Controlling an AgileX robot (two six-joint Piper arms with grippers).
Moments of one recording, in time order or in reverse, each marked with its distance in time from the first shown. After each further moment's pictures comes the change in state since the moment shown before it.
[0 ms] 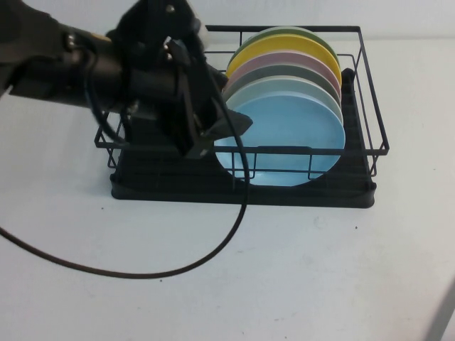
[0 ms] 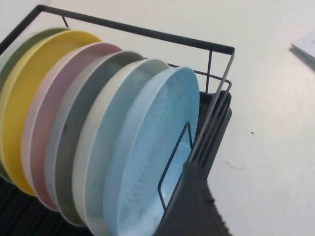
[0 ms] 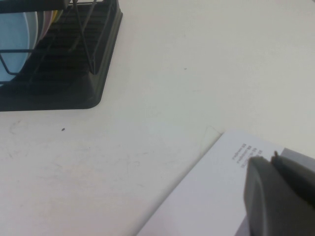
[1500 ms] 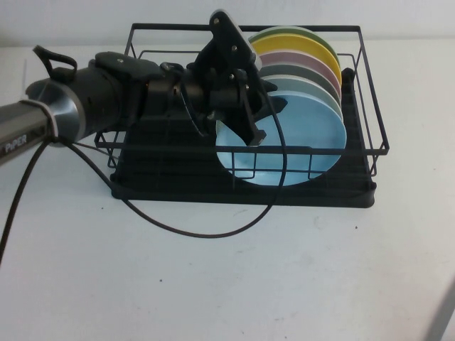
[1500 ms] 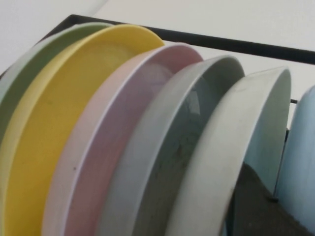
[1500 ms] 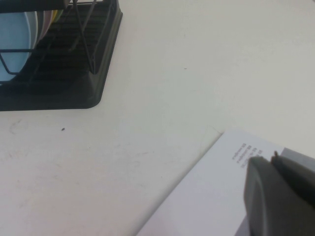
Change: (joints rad) right arm 0.000 0.000 0.000 0.000 0.000 0.000; left arm -0.030 0.461 -0.139 -0.572 -0.226 0.600
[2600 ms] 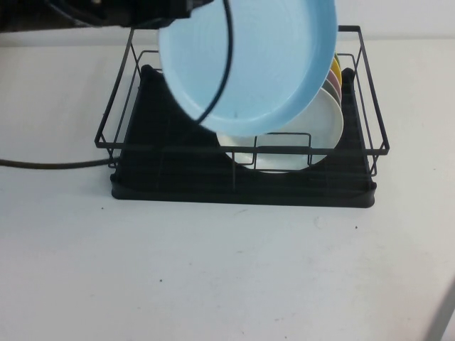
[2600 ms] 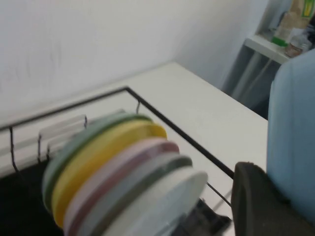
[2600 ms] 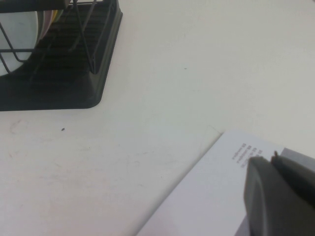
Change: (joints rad) right arm 0.000 0.000 0.000 0.000 0.000 0.000; left arm 0.138 -0.444 -0.003 0.323 0.121 -0.902
